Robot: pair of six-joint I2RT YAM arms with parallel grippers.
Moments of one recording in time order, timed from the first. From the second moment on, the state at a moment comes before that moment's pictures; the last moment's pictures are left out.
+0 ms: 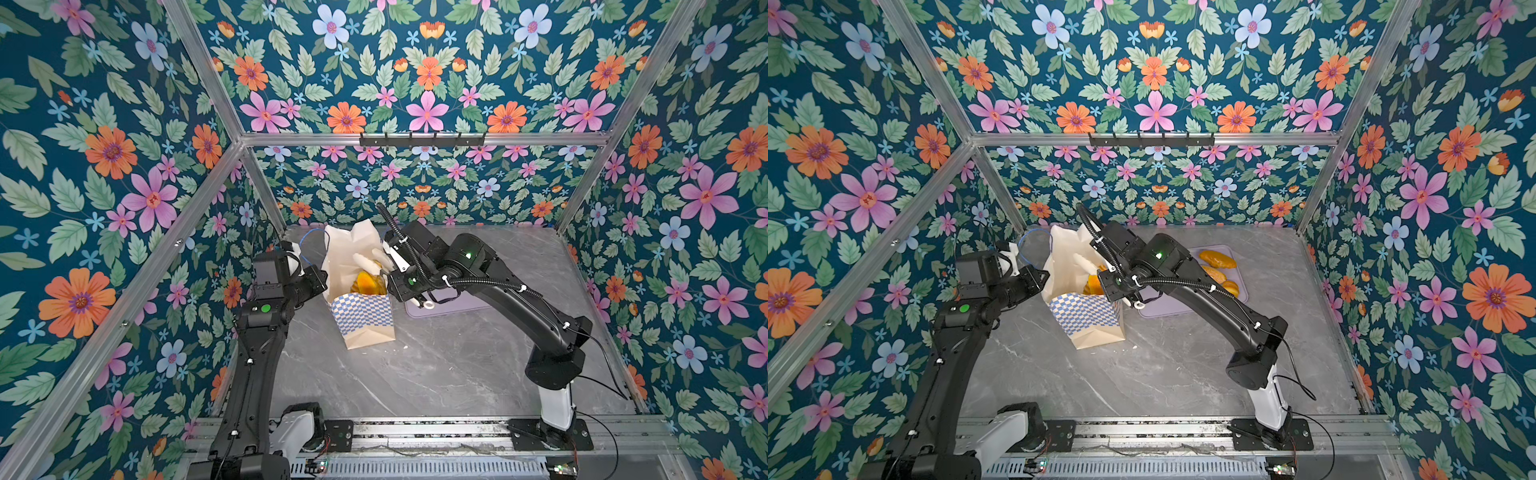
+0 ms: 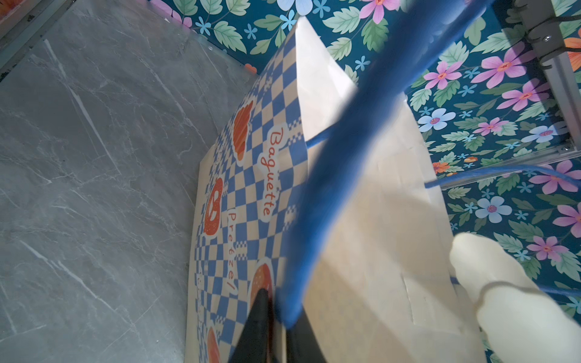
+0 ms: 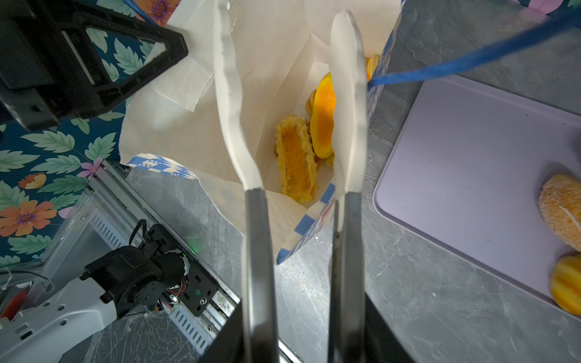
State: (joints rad) left arm 0.04 1.03 1.07 -0.65 0.35 -0.47; right arm 1.00 1.97 2.42 -1.37 0.06 0.41
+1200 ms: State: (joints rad) left arm 0.04 1.03 1.07 -0.65 0.35 -0.47; right arm 0.98 1.79 2.34 -1.35 0.14 0.40
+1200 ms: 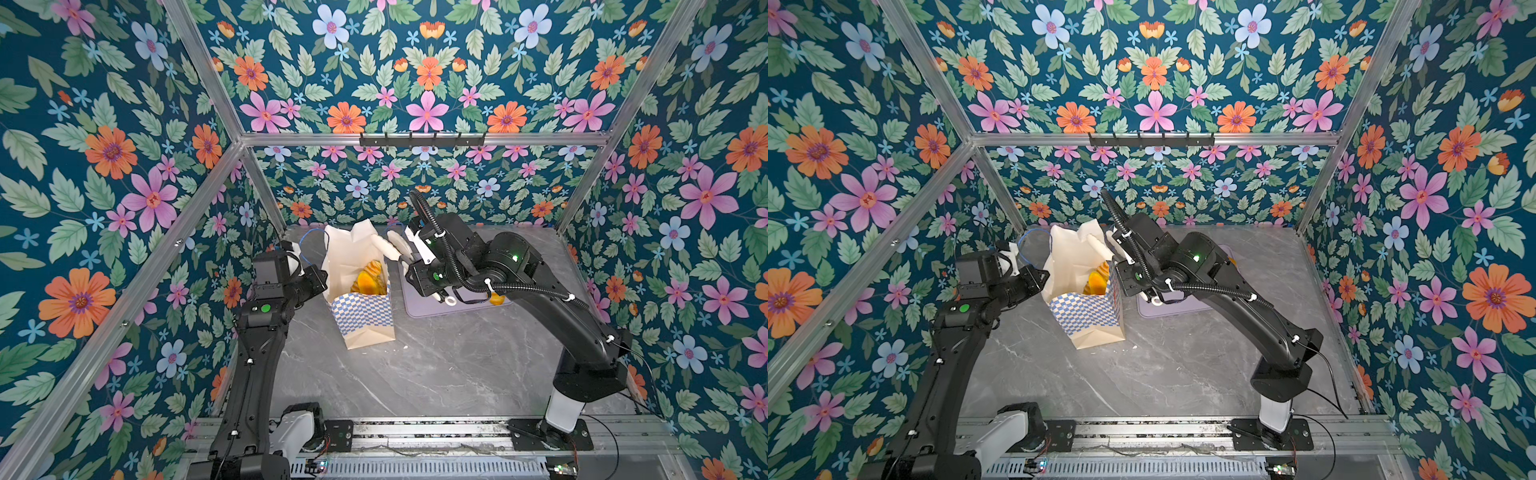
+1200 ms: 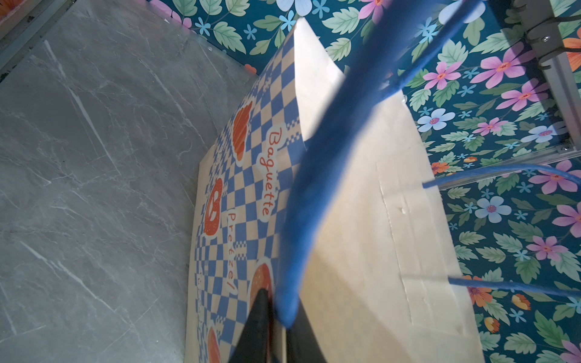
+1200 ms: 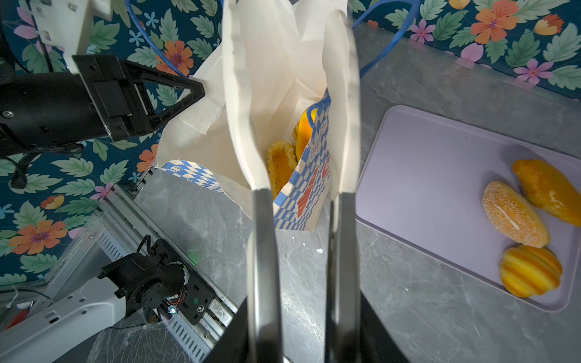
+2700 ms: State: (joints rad) left arm 0.04 1.05 1.07 -0.64 0.37 -0.47; right arm 0.42 1.37 1.44 -1.10 -0.01 0.49
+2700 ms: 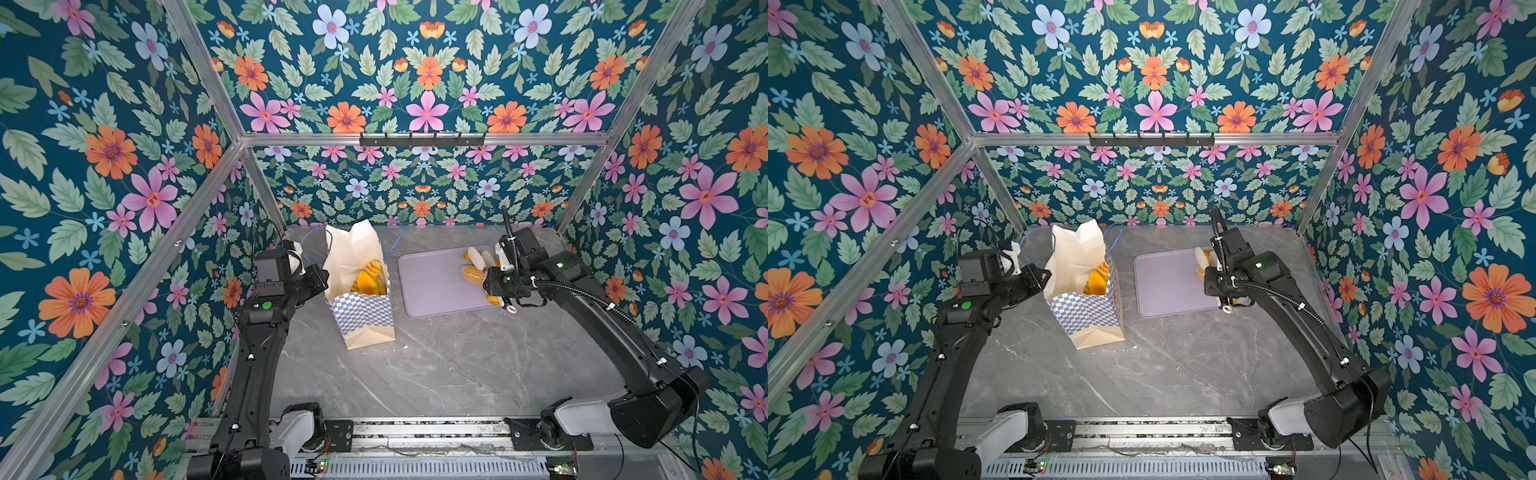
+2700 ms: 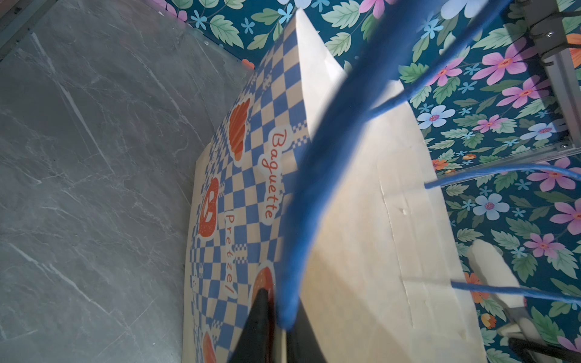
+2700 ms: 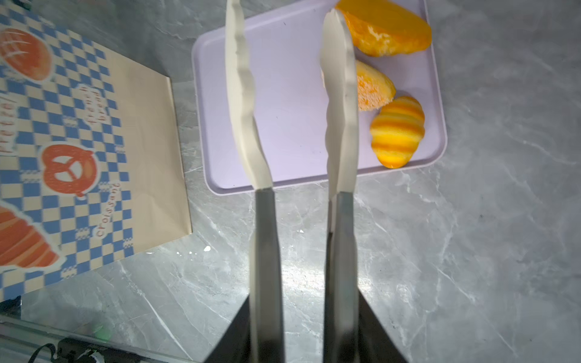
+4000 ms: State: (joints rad) left arm 0.04 1.07 1.04 -0.58 0.44 -0.46; right arm 0.26 1.49 1.25 -1.19 0.02 0.43
